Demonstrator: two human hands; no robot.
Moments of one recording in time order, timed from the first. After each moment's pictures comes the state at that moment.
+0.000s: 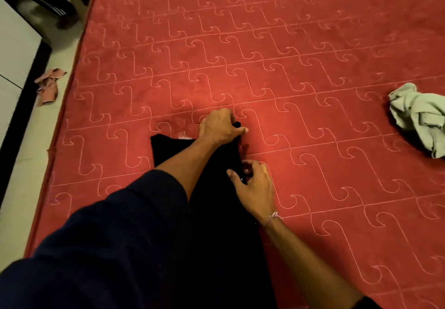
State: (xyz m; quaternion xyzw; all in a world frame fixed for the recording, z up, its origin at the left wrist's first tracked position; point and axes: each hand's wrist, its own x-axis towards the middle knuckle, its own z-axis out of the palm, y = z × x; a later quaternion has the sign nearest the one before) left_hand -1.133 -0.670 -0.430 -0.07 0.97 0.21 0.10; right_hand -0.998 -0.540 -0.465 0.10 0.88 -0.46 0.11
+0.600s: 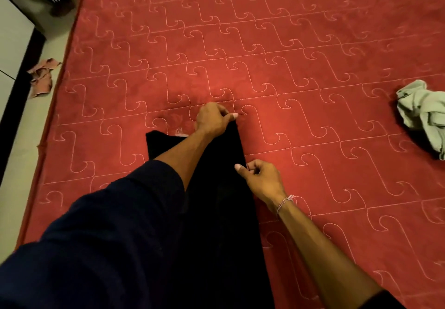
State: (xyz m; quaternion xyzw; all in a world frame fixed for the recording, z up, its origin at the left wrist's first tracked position) left_hand -1.152 -0.684 -0.457 -0.15 0.91 0.38 0.09; right_hand -1.033 -0.521 -0.485 0.15 0.83 -0.49 0.20
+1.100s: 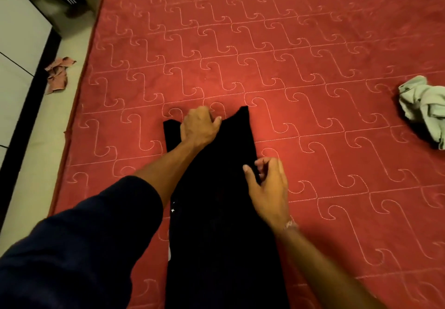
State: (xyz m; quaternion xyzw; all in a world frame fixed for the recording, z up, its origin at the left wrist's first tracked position) left_hand -1.078 -0.727 -0.428 -0.17 0.96 0.22 0.01; right_hand -0.949 -0.539 -0.440 0.08 0.86 -0.50 0.03
